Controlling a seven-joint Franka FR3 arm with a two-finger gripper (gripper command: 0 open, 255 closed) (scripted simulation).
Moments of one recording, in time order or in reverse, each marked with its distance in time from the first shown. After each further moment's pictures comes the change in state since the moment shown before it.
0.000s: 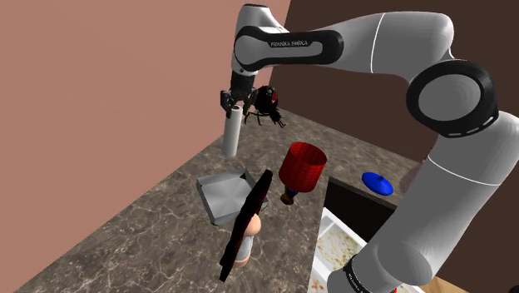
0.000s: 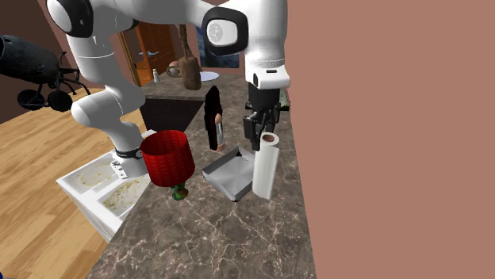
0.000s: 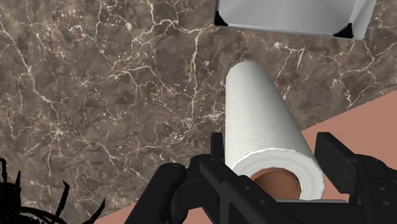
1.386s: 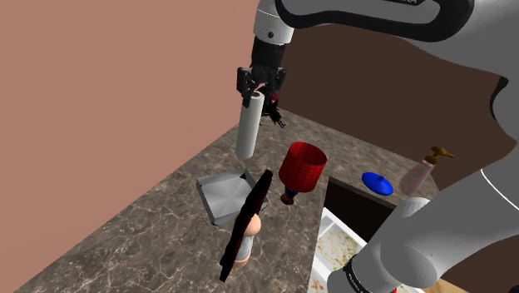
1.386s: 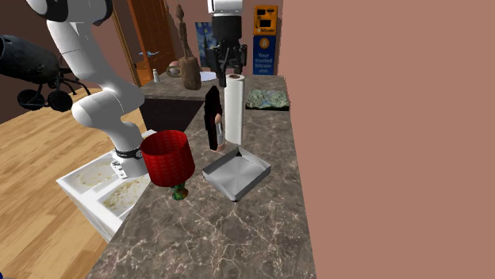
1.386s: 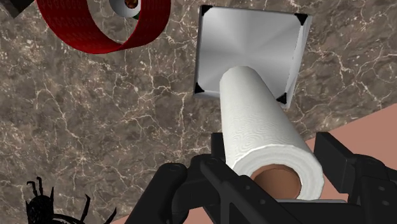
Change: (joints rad) arm 0.070 -0.400 0.070 -0.143 0.072 -0.260 0.104
